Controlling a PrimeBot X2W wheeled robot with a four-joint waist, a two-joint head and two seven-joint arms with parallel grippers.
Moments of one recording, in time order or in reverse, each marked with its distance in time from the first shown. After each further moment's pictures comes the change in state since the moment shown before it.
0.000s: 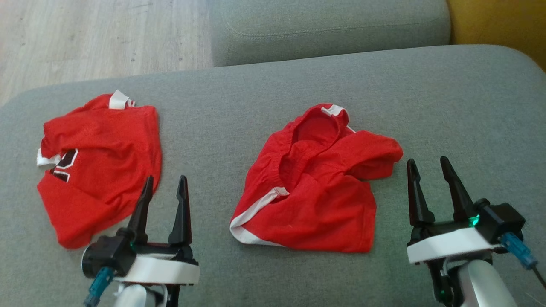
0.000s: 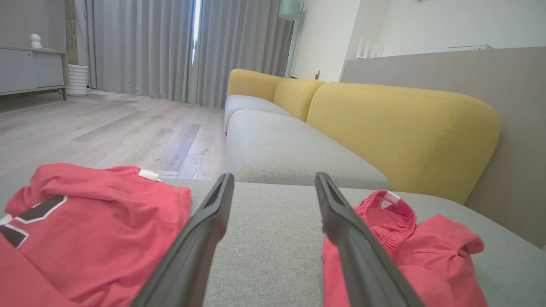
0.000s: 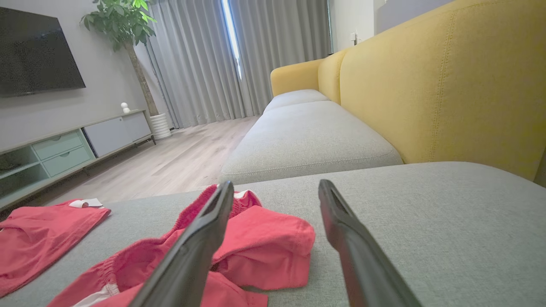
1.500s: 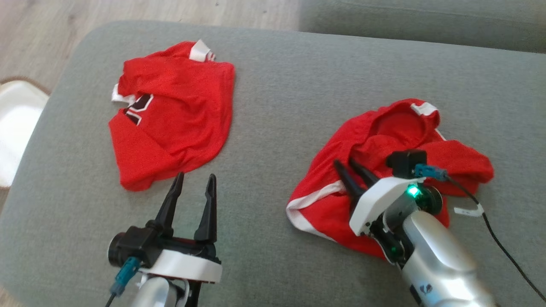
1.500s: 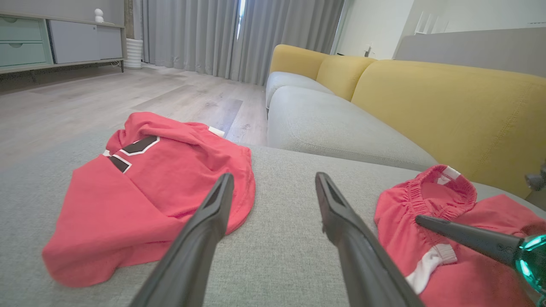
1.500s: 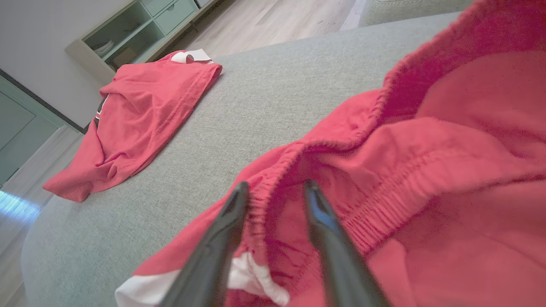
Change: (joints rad) left arm -0.044 -0.001 -0.109 0.049 -0.012 0.008 0.000; right arm -0.361 -0.020 0.369 0.437 0.323 0.000 0.296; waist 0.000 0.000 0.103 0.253
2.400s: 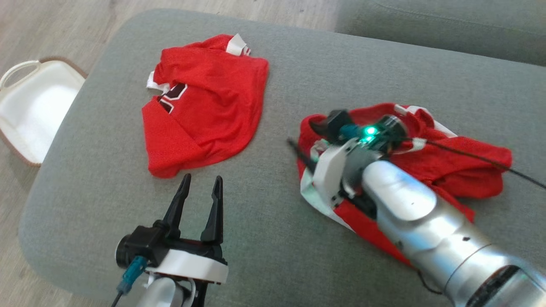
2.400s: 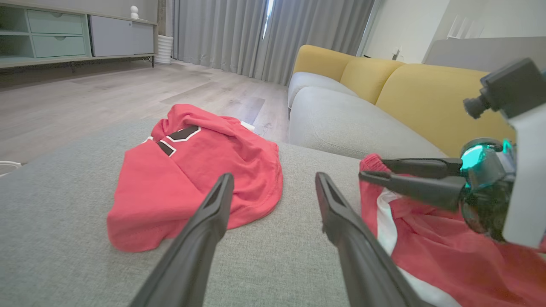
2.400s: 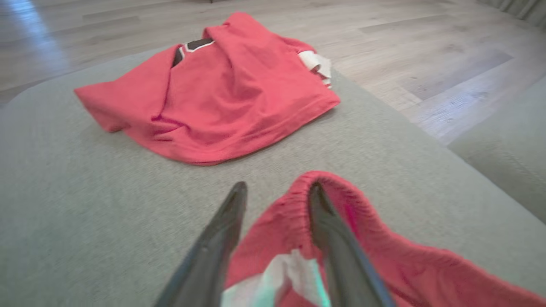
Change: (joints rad) left arm -0.017 -0.001 -0.050 0.022 -0.046 0.026 0.000; right arm -0.377 -0.006 0.427 0.237 -0.156 0.000 -0.018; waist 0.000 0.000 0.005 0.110
